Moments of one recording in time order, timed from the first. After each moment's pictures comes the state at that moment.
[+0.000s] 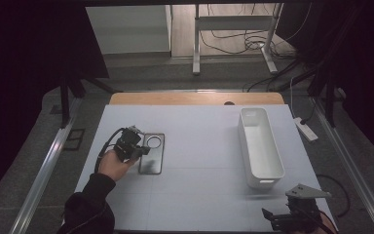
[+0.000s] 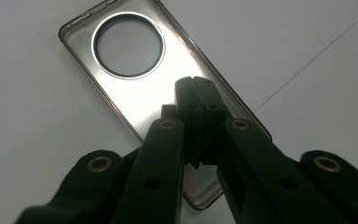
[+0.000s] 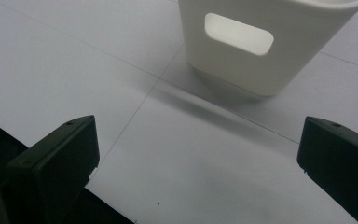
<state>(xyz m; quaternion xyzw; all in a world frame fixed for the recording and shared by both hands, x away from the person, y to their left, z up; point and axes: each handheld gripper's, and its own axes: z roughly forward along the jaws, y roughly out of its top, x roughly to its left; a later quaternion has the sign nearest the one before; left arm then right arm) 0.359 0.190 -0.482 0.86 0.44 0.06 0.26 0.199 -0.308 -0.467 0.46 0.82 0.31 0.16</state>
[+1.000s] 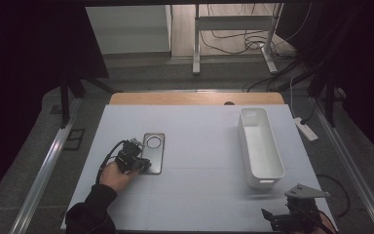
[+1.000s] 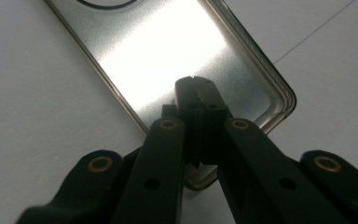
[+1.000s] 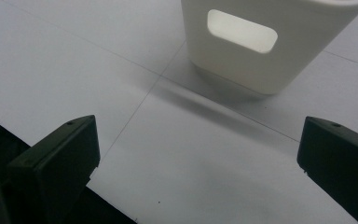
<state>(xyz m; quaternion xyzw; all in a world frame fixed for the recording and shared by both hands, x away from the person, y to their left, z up) 0.343 0.192 -0.520 0.85 0.45 0.04 0.25 0.200 -0.307 -0.467 0.45 0.82 0.31 0.16</state>
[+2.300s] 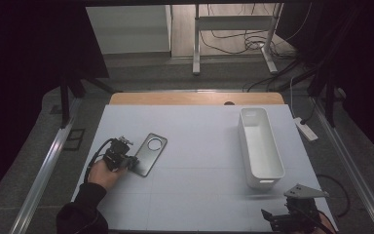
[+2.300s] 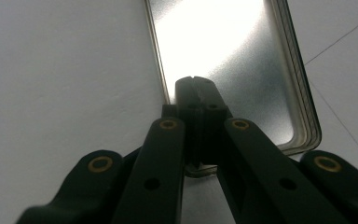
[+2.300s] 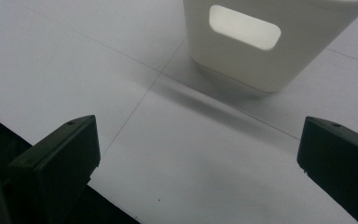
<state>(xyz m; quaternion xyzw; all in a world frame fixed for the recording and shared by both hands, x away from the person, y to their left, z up) 0.346 0.228 -0.519 0.85 0.47 0.06 0.23 0.200 -0.306 -0.468 0.45 0.82 0.30 0.16</state>
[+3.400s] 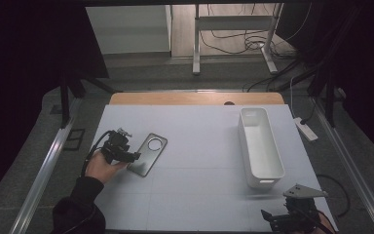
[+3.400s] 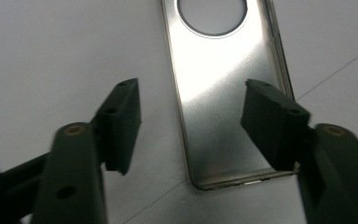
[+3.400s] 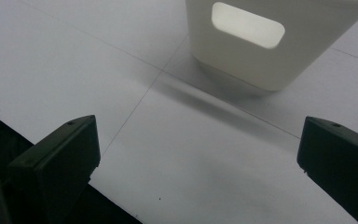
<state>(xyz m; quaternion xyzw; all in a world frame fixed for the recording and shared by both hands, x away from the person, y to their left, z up) 0.355 0.228 -0.493 0.84 0.48 0.09 0.23 0.200 -0.305 -0.468 0.45 0.83 0.30 0.15</state>
